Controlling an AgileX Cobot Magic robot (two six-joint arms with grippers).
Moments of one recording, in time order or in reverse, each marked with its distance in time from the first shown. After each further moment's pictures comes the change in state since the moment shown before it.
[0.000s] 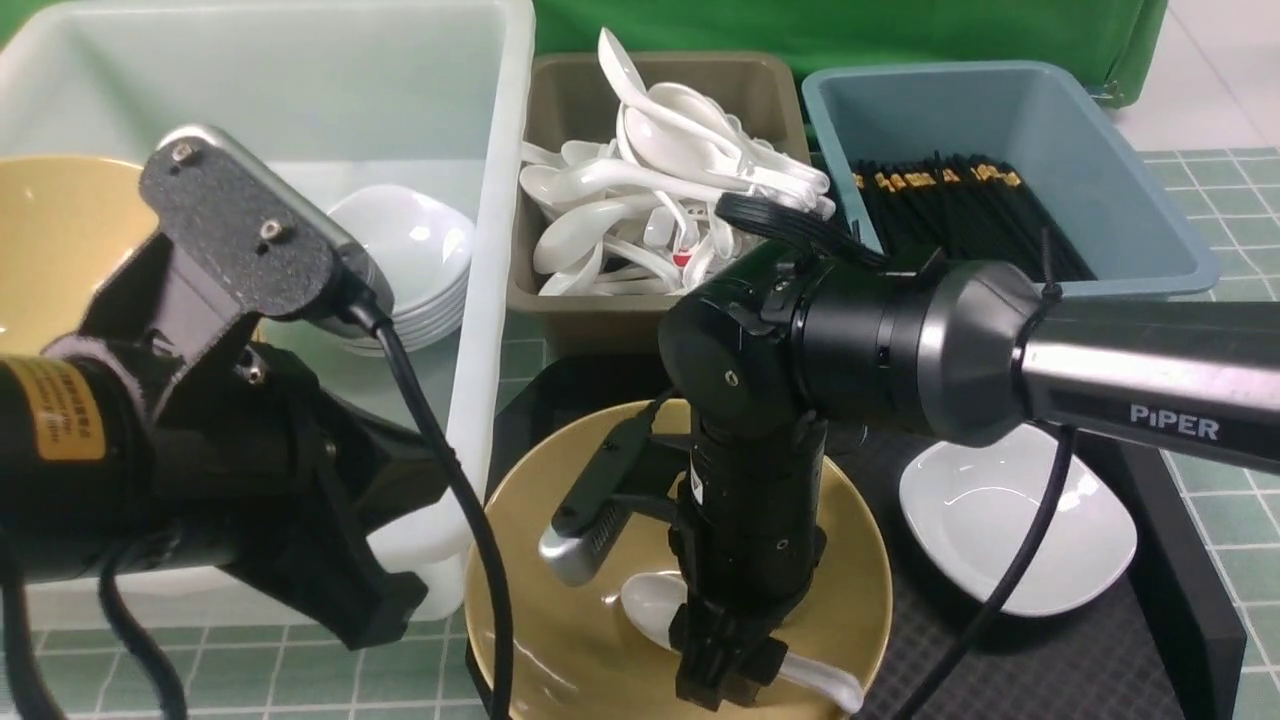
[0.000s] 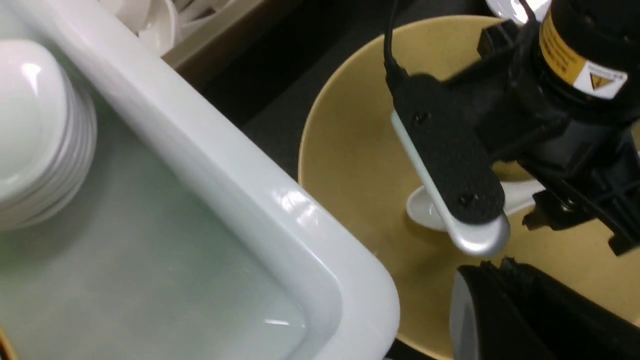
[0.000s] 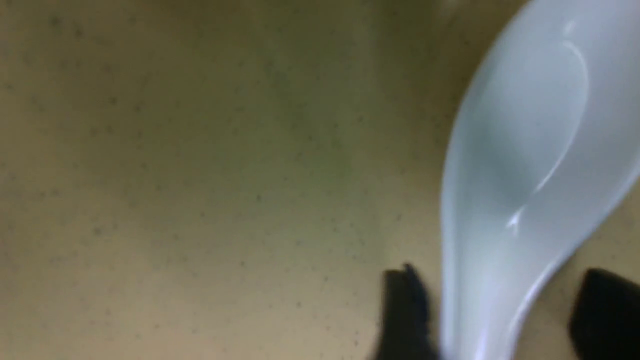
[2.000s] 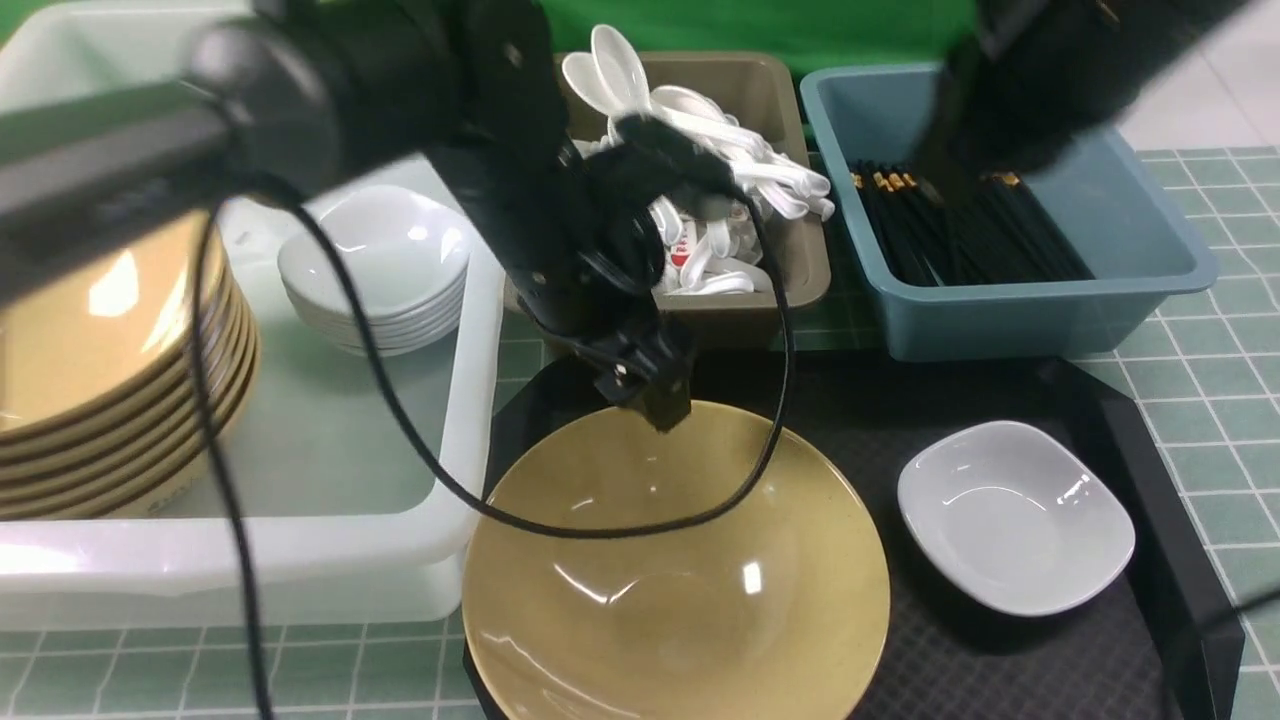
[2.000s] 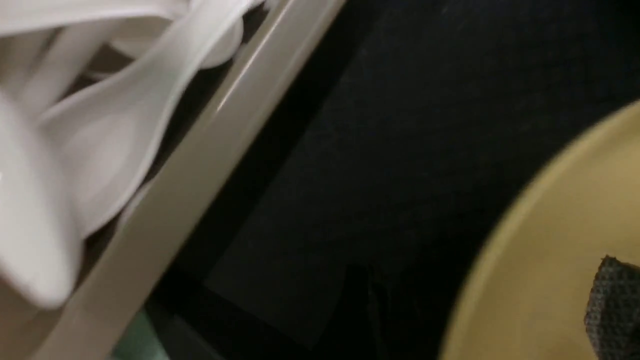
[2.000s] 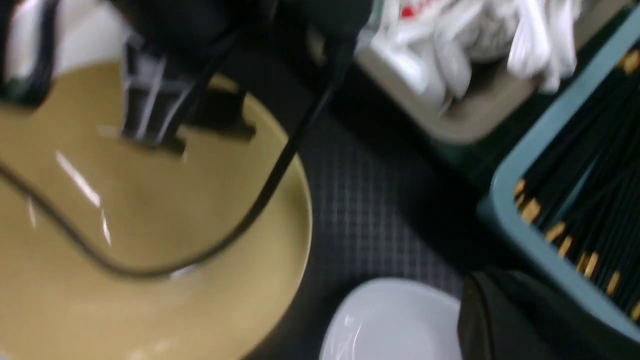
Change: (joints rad) right arm -0.296 -0.462 -0.203 -0.062 0.075 0.017; left arm 0.086 0.980 -0.727 -0.121 0.299 0.310
